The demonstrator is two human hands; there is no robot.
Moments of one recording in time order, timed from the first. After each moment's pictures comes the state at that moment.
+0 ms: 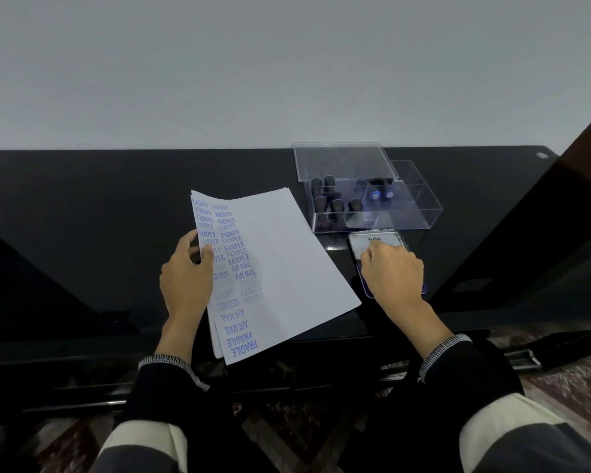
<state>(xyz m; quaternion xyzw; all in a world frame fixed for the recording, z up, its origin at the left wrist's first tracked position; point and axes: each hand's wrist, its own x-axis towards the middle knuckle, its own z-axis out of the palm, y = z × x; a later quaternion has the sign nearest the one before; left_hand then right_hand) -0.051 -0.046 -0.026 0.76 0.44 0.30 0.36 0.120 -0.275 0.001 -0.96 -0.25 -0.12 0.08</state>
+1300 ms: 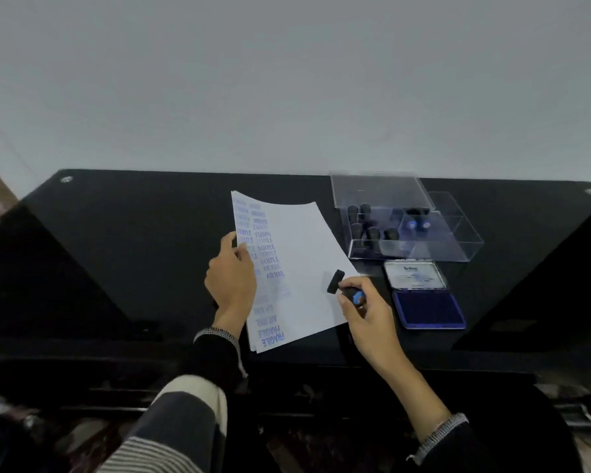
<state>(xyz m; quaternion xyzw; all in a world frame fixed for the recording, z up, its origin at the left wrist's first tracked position) -0.026 -0.035 -0.011 0.75 0.49 0.35 0.28 0.051 -0.243 -0.020 -0.76 -0.30 0.12 0.56</state>
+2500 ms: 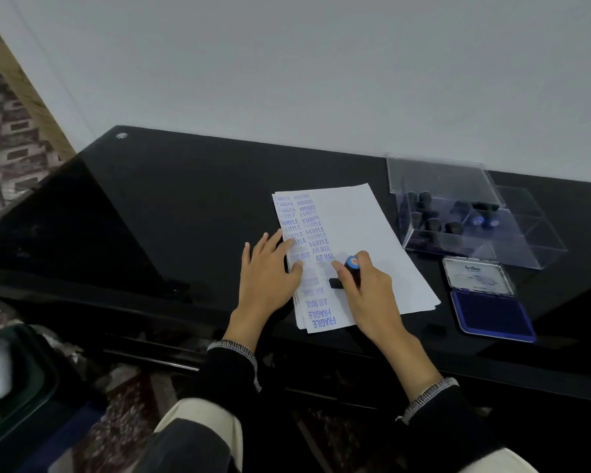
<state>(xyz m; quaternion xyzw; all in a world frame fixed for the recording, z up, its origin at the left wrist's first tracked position) -0.076 -0.023 -0.043 0.89 0.36 0.18 0.19 0.034 -0.168 -0.027 -0.80 -0.44 0.06 0.41</state>
